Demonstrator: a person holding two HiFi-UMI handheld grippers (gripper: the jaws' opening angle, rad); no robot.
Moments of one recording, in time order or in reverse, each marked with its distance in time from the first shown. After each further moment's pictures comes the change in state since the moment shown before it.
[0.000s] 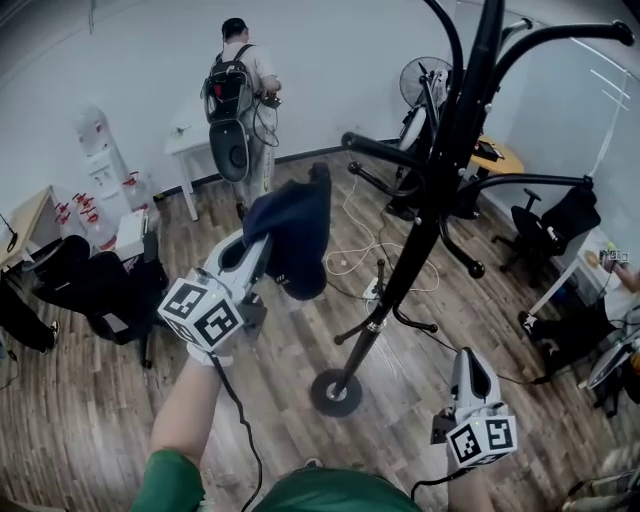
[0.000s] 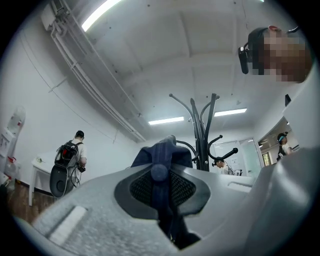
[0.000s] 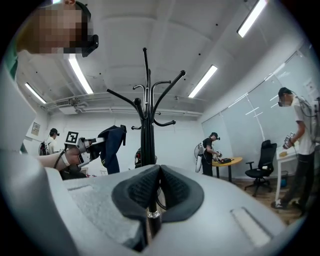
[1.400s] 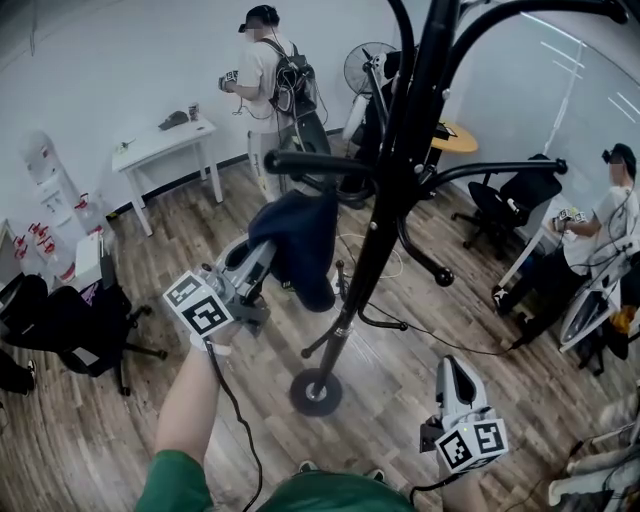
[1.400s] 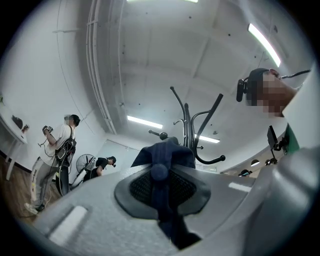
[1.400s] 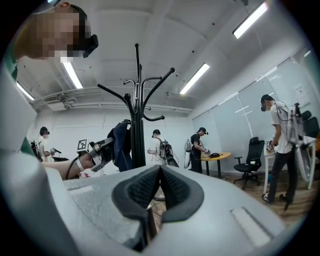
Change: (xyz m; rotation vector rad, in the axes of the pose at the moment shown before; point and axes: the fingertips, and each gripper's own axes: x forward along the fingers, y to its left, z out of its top) left arm 0.074 -0.026 -0.066 -0.299 -0.060 -0.401; right arm -0.020 -0.012 -0.025 0.023 0.048 -0.119
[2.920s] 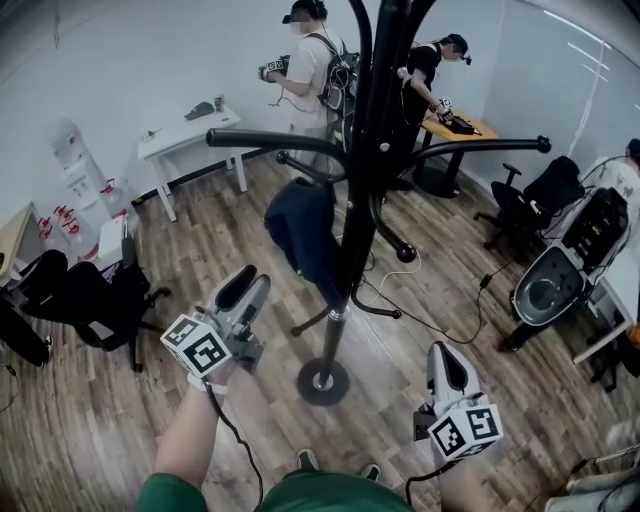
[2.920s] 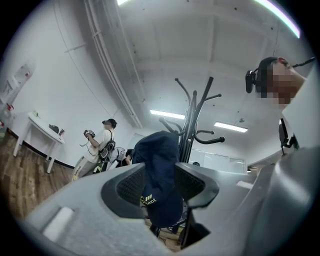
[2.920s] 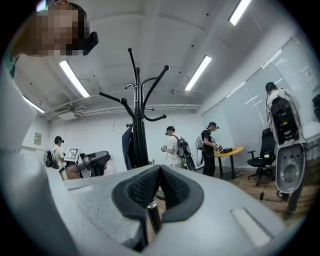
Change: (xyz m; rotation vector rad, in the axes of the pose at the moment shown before) left arm -0.072 -0.058 -0.054 -0.012 0.106 0.338; right arm -0.004 -0.021 -0.003 0.052 0.011 0.146
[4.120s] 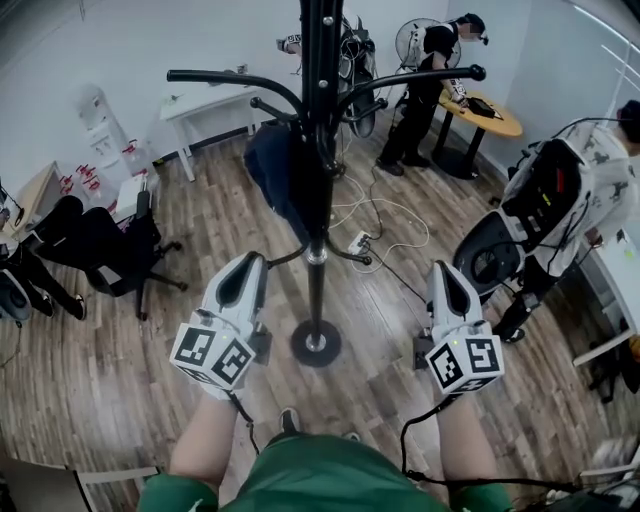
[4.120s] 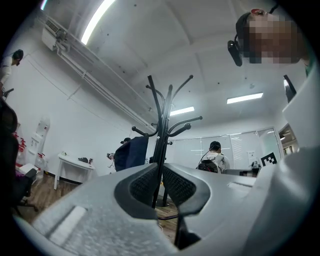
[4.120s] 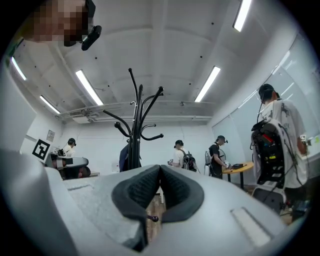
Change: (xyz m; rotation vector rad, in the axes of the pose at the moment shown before) left arm -0.028 -0.167 -0.028 0.292 -0.059 0.337; right arm -0.016 -0.066 0.068 -0.086 -0.128 0.135
